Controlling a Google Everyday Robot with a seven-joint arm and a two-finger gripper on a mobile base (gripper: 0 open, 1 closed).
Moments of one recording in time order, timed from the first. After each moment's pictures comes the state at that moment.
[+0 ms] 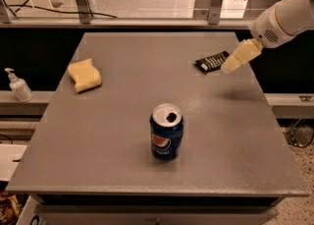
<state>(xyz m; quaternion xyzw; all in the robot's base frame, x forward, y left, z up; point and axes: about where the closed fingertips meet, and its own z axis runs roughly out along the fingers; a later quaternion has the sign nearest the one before) 0.644 -0.237 0.892 -0.45 0.83 0.05 0.32</state>
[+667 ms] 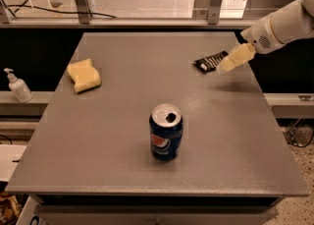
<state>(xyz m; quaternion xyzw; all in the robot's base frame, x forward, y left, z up) 0.672 -0.237 0.864 -0.44 0.82 0.11 0.35</state>
